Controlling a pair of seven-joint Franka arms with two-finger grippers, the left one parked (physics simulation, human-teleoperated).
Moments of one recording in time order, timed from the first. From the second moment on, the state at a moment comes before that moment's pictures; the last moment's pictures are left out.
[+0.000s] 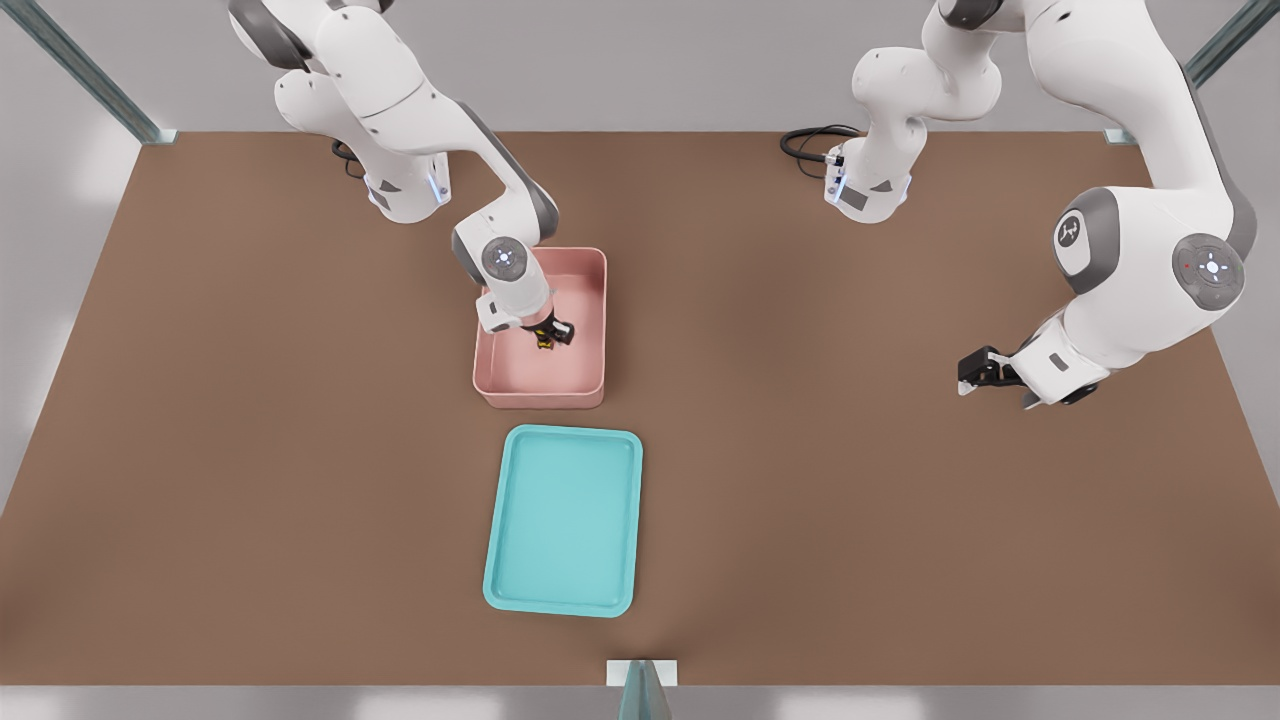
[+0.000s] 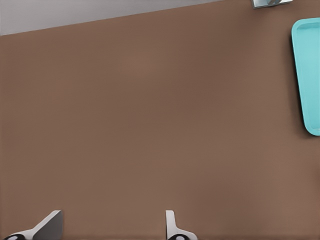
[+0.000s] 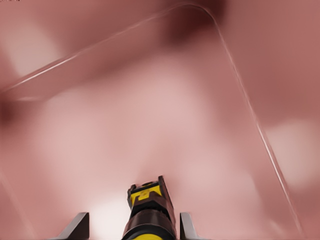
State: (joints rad) arm 0.53 0.29 0.18 -2.35 0.07 2.61 1.08
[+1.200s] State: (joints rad) arm 0.41 0.59 0.14 -1.41 0.05 2.06 1.14
